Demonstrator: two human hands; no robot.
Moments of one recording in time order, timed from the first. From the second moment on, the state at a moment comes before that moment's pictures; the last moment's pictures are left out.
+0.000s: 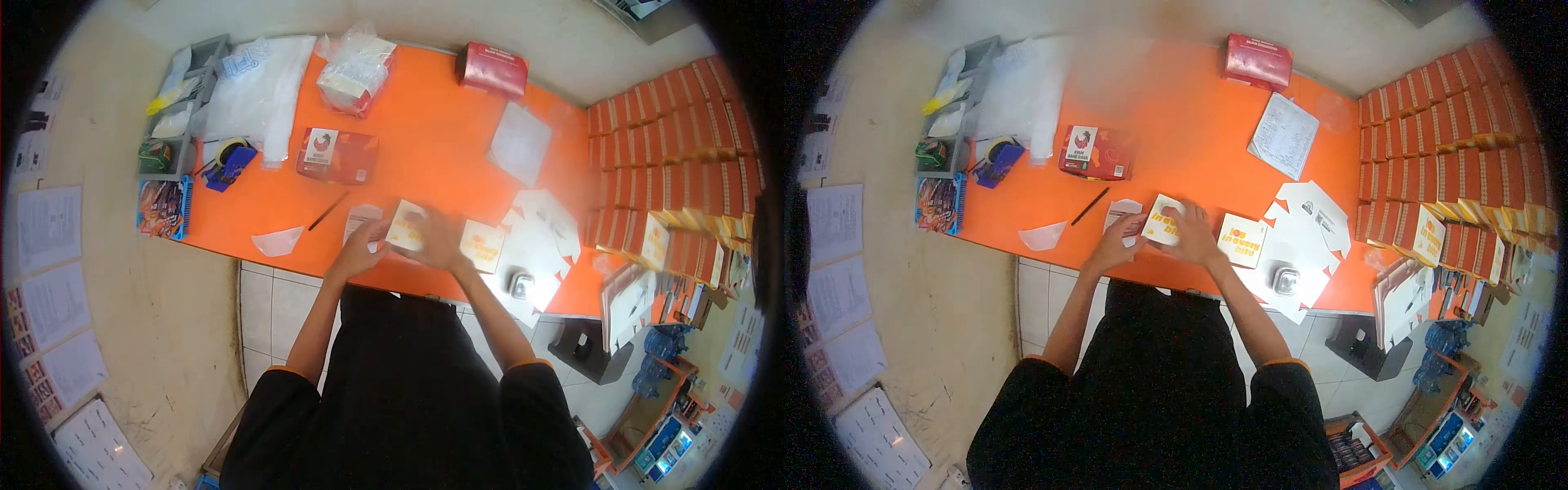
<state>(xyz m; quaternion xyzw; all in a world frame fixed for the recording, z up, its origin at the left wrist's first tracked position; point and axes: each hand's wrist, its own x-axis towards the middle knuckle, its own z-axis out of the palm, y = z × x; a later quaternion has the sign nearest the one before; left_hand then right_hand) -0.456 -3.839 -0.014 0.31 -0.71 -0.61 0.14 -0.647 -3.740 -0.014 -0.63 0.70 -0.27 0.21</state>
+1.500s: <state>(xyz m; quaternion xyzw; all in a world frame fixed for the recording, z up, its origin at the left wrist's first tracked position) -0.280 -4.328 0.073 0.32 -0.84 -0.29 0.33 -0.427 -4.266 -0.055 -0.60 0.79 -0.13 0.06</state>
